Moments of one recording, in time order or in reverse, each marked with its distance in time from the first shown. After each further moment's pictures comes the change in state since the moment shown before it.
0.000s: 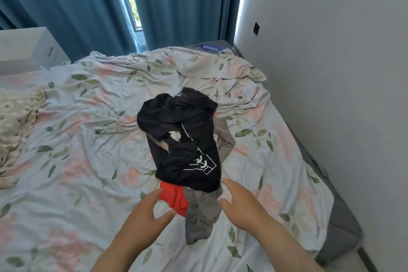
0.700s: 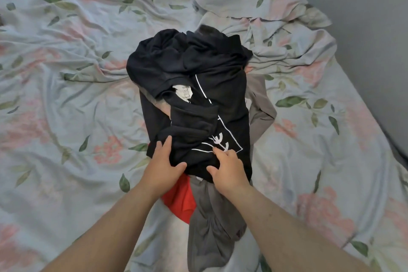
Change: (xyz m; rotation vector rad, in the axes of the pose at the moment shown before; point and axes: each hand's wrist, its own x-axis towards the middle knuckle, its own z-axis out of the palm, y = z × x) left_hand 0.262 -0.146 0.140 -0.059 0.064 -0.054; right_hand 0.262 0.103 0.175 -0.122 0.106 0.091
